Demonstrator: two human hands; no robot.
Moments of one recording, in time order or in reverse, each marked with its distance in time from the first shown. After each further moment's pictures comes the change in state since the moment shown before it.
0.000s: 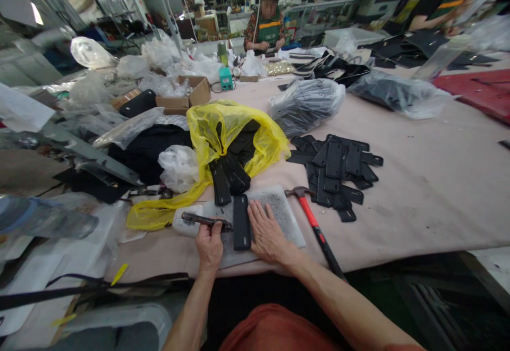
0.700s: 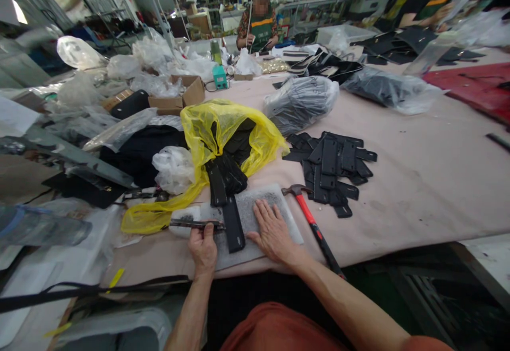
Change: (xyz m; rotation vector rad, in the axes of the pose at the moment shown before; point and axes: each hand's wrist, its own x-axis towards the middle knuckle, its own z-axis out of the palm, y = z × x) left_hand 0.001 -0.007 -0.003 -0.117 0.101 -0.059; right_hand -0.014 0.011 -0.002 0.086 0.018 0.177
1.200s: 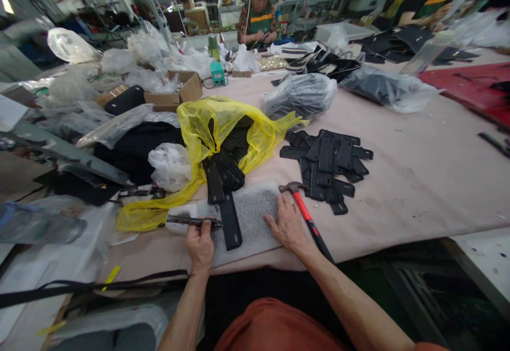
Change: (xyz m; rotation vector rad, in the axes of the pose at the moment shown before) left_hand 0.001 0.001 0.001 -0.051 -0.037 -0.010; right_hand -0.011 0.043 0.004 0.047 0.119 0.352
